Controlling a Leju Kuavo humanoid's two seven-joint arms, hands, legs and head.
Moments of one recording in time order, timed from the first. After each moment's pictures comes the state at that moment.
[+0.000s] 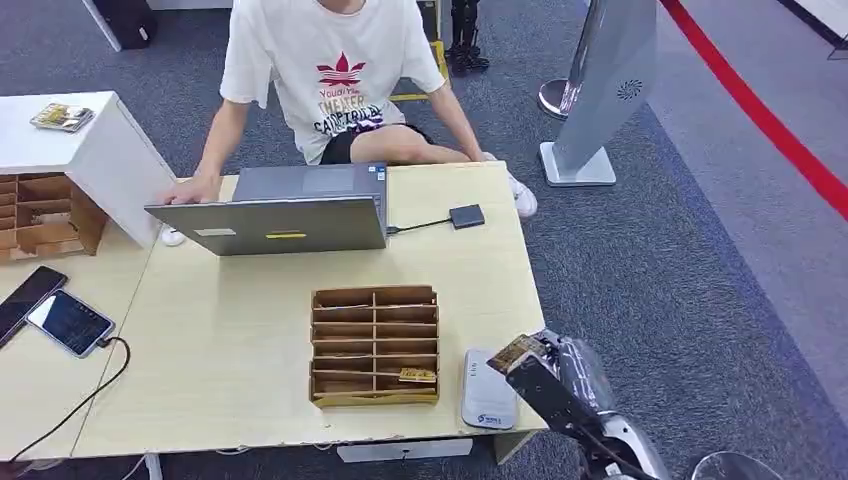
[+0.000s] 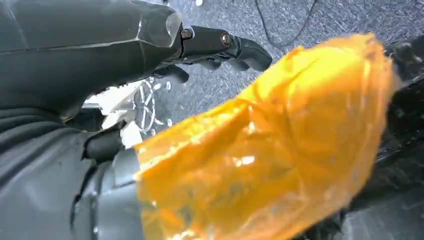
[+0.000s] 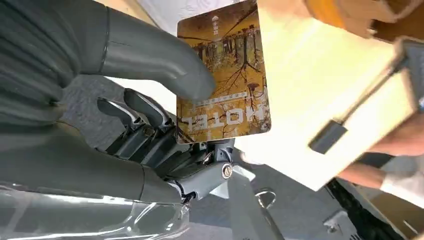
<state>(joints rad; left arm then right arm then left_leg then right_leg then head) 0.46 -0.03 -0.46 -1.12 -0.50 0.32 0.63 0.13 -0.15 0.31 -1.68 0.62 -0.10 0.09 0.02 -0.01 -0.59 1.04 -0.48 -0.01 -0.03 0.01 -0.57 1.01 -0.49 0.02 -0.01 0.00</state>
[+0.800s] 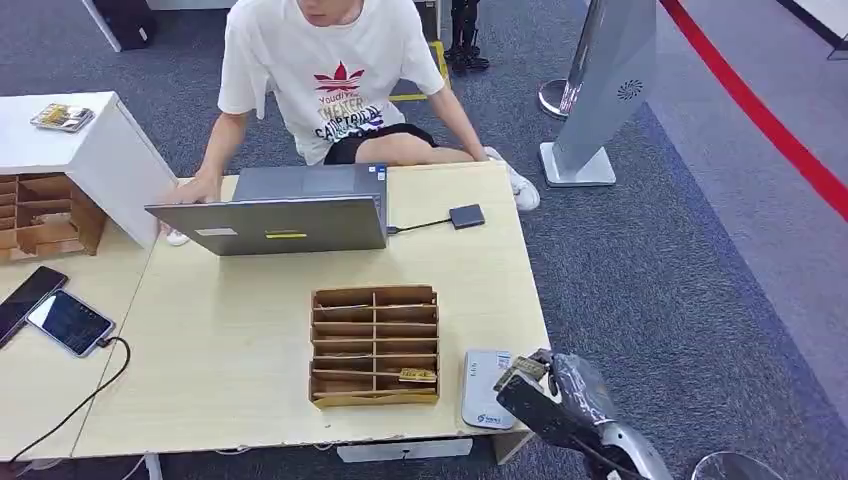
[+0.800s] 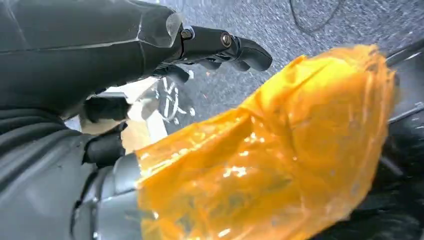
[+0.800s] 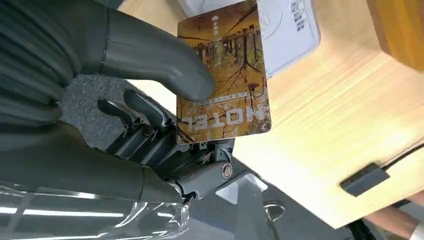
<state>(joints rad) 0.54 -0.25 -0.06 -1.19 -0.85 0.07 0.57 0.11 -0.23 0.37 -1.61 0.66 -0.06 0.11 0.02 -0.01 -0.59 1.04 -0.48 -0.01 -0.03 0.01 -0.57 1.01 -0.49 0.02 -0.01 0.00</state>
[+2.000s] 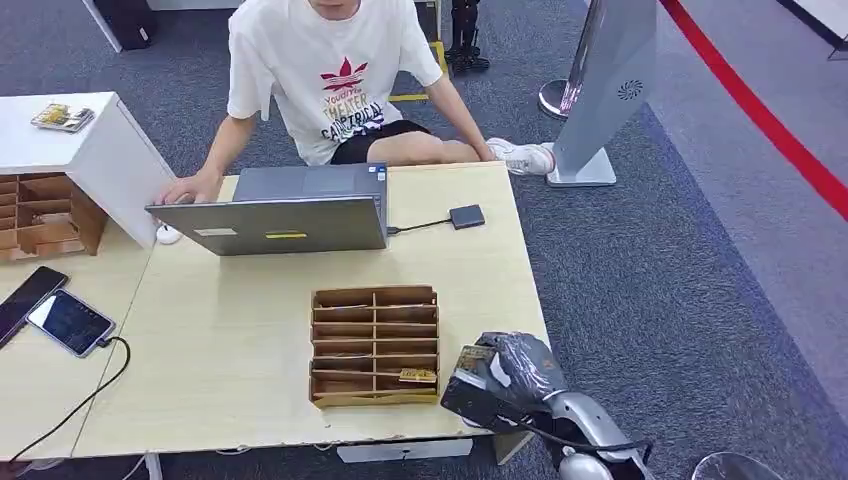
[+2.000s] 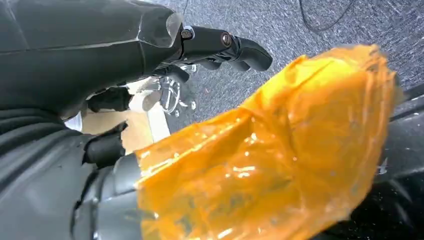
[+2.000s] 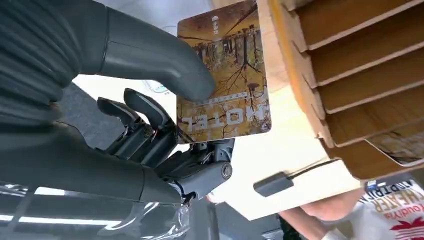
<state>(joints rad) 0.52 -0.35 0.14 -1.19 -0.96 0.01 0.48 -0.08 -0.23 0.58 -1.54 0.74 -0.03 0.12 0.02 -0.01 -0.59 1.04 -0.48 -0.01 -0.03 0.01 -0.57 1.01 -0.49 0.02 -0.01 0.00</state>
